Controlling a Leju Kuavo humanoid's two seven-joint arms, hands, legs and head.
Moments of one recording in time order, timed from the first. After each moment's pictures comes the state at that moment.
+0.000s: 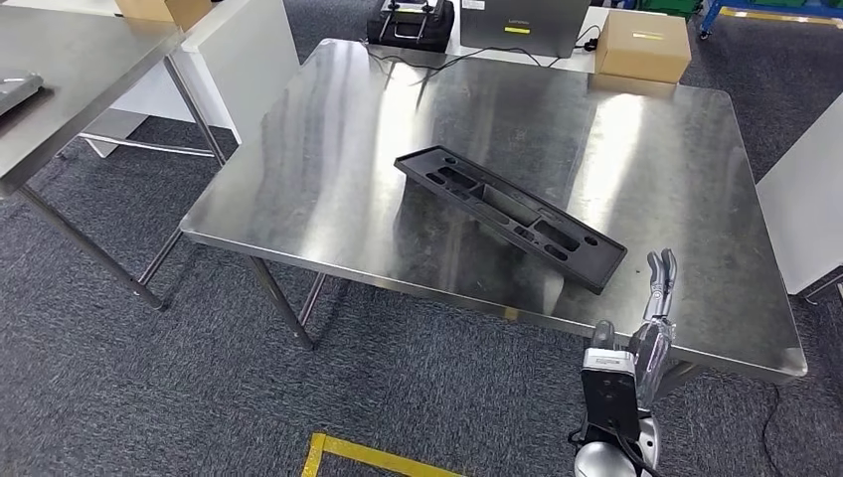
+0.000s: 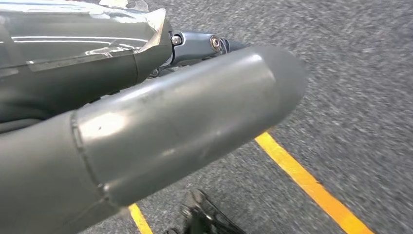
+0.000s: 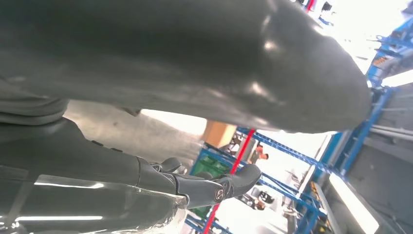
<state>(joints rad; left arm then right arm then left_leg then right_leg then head) -0.11 -0.17 1.27 -0.20 -0.59 0.38 -0.24 0.06 0.26 0.27 -1.63 0.72 -0.44 -0.46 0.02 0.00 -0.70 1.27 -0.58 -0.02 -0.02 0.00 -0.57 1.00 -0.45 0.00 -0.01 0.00</state>
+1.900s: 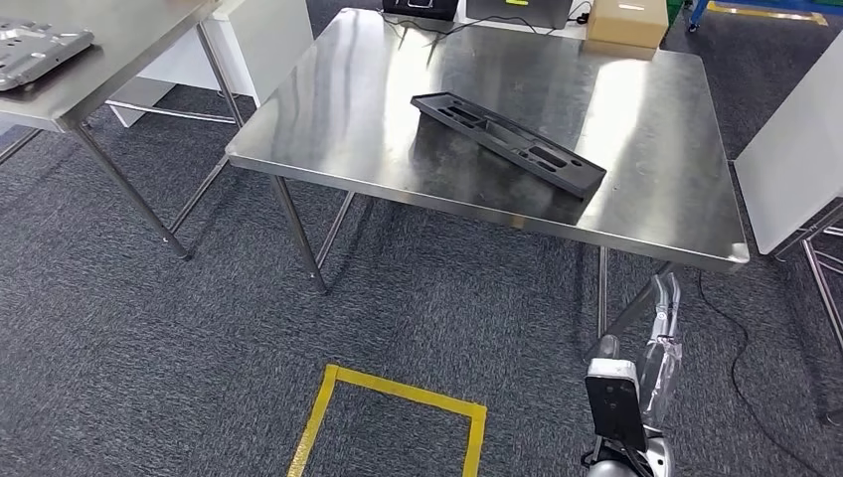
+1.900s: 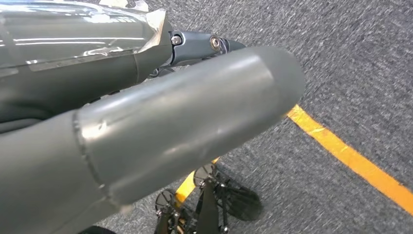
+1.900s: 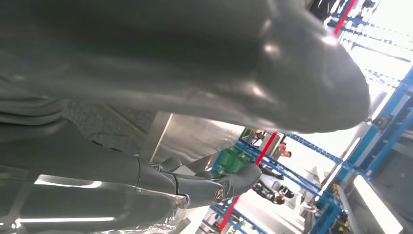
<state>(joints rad) -0.12 -0.17 1.27 -0.20 -0.61 0.21 -0.26 0.11 0.28 0.18 -1.62 0.78 -0.39 -0.44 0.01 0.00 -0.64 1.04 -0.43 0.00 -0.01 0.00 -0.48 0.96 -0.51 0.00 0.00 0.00</state>
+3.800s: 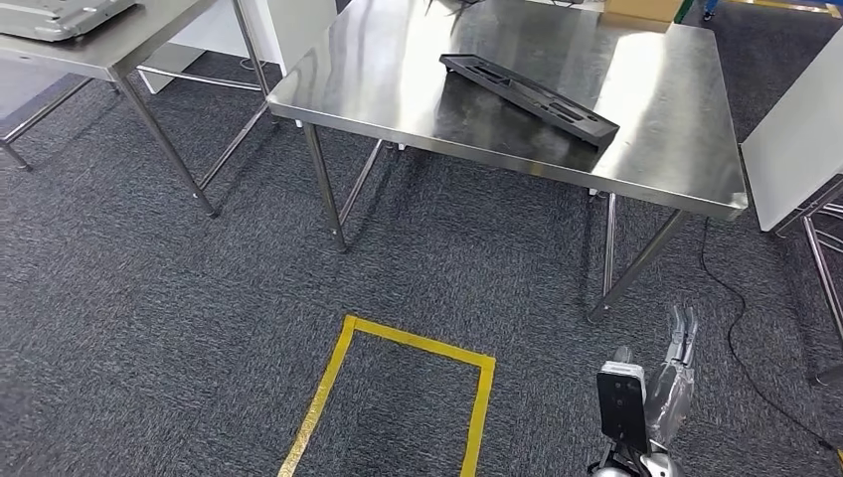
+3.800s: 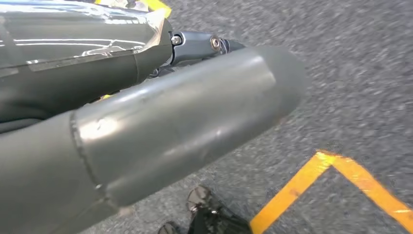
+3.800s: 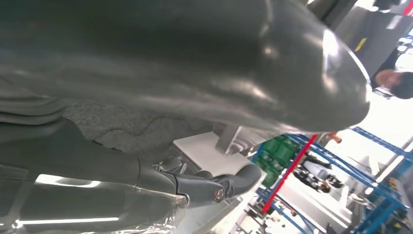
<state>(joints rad) -0.12 -0.17 1.25 -0.20 -0.65 0.30 -0.25 0.09 0.26 0.08 -1.45 0.76 -0.54 -0.42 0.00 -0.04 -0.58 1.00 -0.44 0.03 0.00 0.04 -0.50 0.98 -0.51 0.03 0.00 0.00</state>
